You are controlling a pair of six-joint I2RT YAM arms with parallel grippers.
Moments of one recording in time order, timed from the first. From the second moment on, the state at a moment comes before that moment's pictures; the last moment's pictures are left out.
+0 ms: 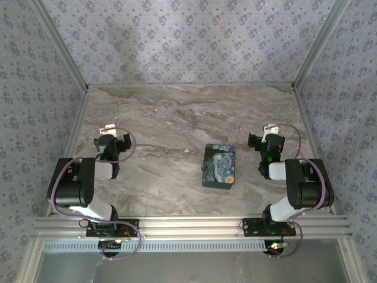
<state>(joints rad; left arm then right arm) -0.02 1.55 0.38 0.76 -0.23 -0.05 0.00 1.52 0.37 0.74 0.19 0.01</state>
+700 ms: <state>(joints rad) -0.06 1.29 0.57 0.35 -0.28 -0.14 0.00 1.17 0.49 0.36 0.17 0.10</state>
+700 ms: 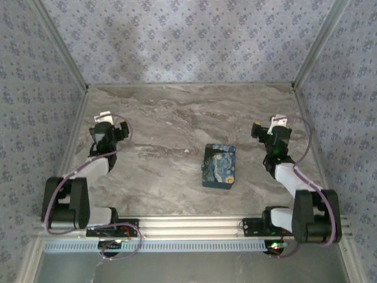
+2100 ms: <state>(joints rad) -0.54 1.14 0.61 -0.19 0.16 -0.74 0.37 1.50 0.87 -0.17 -0.39 0.68</state>
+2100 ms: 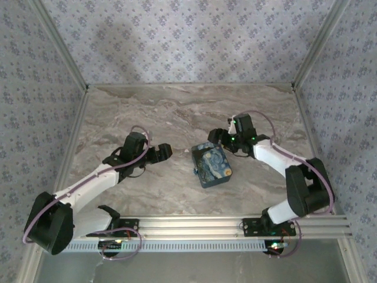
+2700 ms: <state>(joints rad) -0.55 1.45 0.93 -0.25 0.24 -0.67 0.40 1.13 0.84 -0.53 -0.24 0.58</state>
